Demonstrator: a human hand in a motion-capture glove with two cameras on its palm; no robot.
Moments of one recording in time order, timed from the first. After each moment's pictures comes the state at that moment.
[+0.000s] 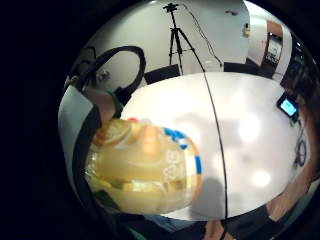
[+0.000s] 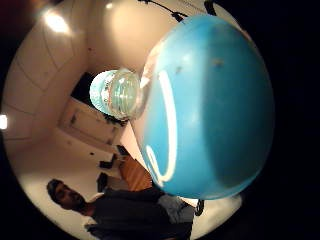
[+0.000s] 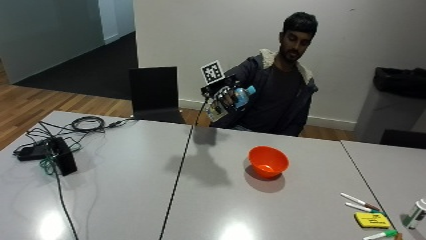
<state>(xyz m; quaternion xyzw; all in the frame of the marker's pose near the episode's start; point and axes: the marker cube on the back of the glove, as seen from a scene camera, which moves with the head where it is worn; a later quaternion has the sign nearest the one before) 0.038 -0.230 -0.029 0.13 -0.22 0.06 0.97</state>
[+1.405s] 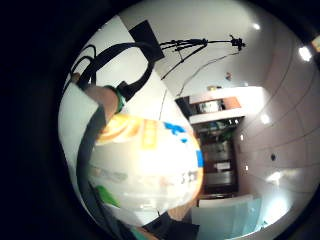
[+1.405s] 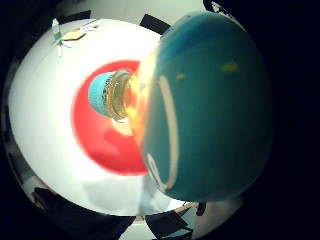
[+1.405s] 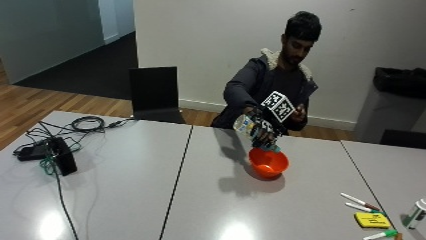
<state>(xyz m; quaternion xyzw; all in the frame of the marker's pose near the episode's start) -0.122 -0.339 0.062 0.04 0.39 -0.06 0.92</state>
